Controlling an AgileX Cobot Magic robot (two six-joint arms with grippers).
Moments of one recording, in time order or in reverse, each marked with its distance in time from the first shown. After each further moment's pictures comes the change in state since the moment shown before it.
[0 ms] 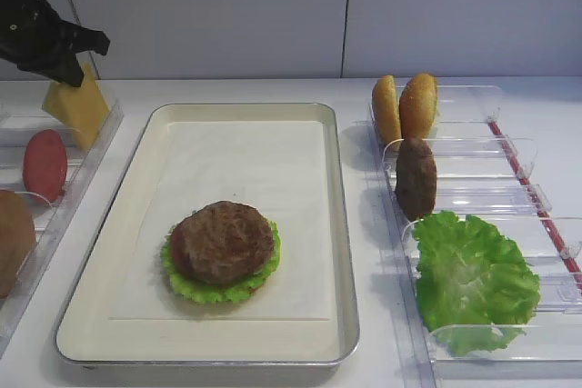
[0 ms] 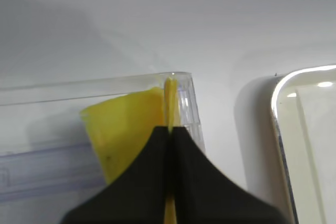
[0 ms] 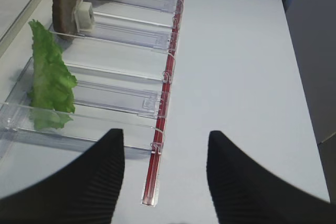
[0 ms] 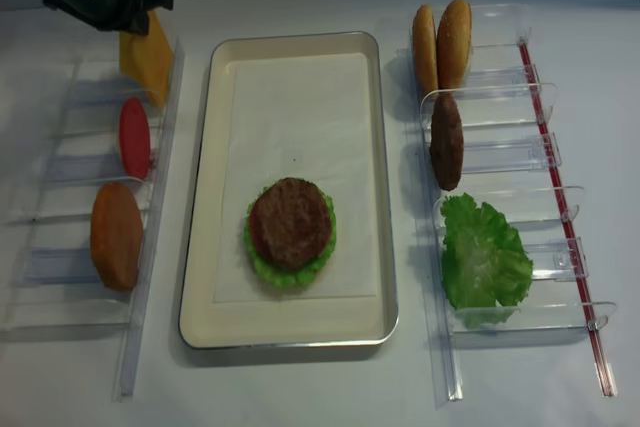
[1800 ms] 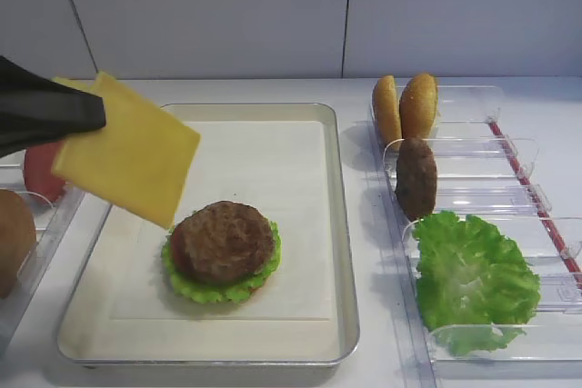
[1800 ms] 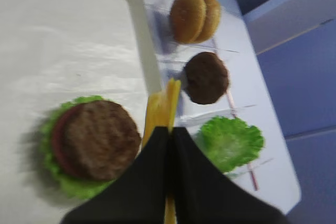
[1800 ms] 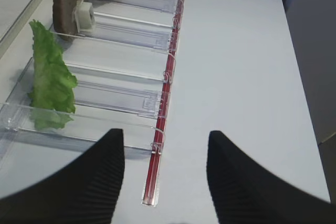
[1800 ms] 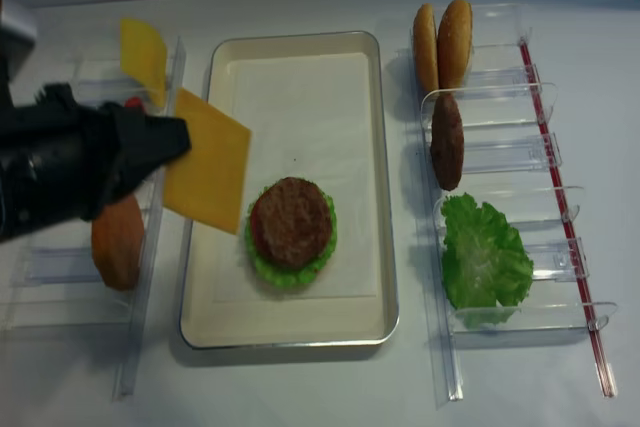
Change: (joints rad) left arm 0.000 -0.986 0.931 -0.967 0.099 0.346; right arm 0.000 0.000 0.000 0.000 -0.001 0.002
